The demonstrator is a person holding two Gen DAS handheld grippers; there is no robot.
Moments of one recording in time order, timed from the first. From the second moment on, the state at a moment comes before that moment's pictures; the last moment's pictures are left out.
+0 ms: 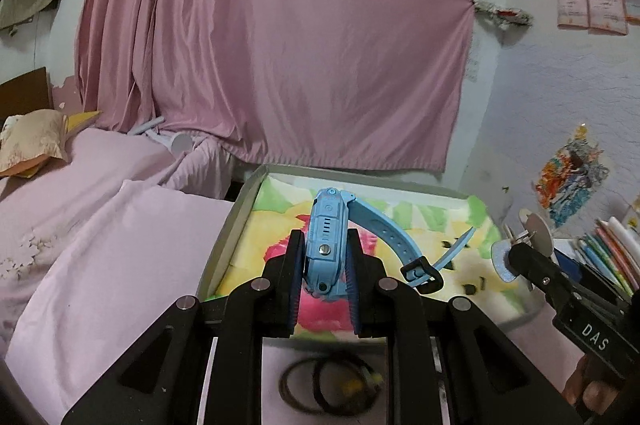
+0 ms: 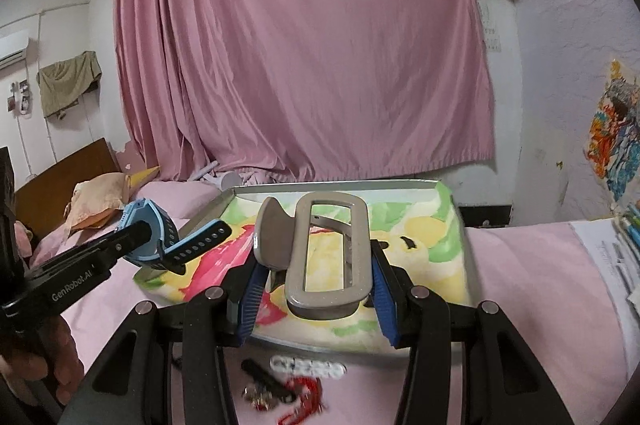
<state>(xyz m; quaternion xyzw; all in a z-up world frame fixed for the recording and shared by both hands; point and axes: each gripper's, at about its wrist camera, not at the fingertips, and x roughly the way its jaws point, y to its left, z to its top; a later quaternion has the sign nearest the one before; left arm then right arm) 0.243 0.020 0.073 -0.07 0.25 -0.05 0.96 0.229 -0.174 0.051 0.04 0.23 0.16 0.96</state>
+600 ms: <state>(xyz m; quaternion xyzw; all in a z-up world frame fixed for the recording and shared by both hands) 0.303 0.018 0.013 -0.05 0.40 -0.05 0.91 0.286 -0.149 -0.006 0.01 0.39 0.14 0.91</state>
